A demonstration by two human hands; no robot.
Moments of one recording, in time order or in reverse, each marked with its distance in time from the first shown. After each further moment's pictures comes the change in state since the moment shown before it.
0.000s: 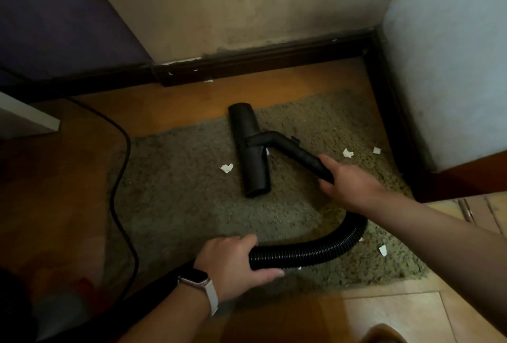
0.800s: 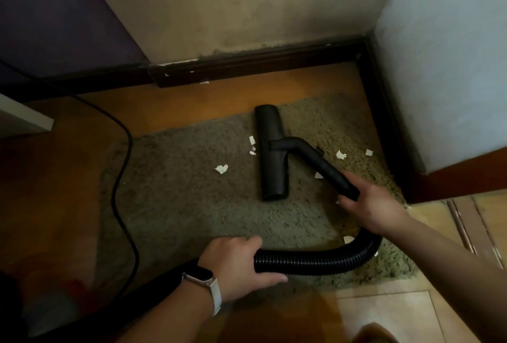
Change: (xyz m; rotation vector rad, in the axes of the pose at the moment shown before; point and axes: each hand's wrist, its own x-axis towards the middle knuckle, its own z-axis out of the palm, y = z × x) left_hand 0.008 0.016 0.000 0.060 -0.043 0.045; right_hand -0.039 0.053 0.017 0.325 0.045 0.116
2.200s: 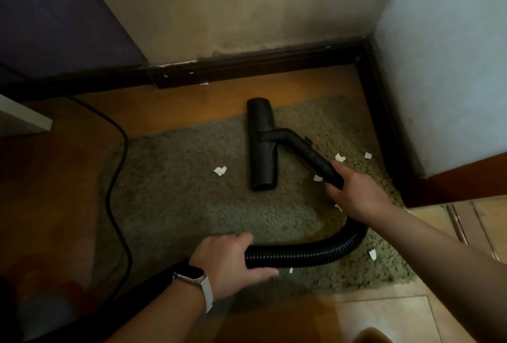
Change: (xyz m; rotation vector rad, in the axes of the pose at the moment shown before) left_hand 0.001 -0.008 -0.006 -0.047 0.009 -0.044; right_hand 0.022 -0.030 -0.005 -0.079 0.019 -0.017
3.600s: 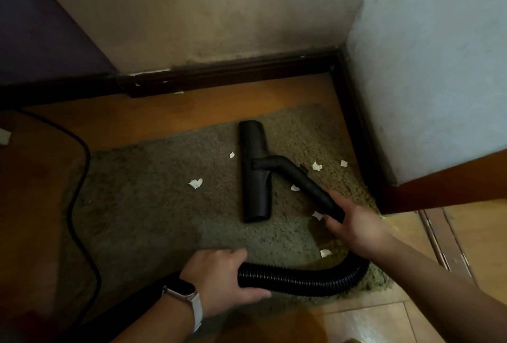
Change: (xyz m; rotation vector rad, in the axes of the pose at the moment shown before) left_hand 0.024 0.020 -0.004 0.041 -0.165 0.059; right_hand -0.043 0.042 -0.004 0.018 -0.054 0.027
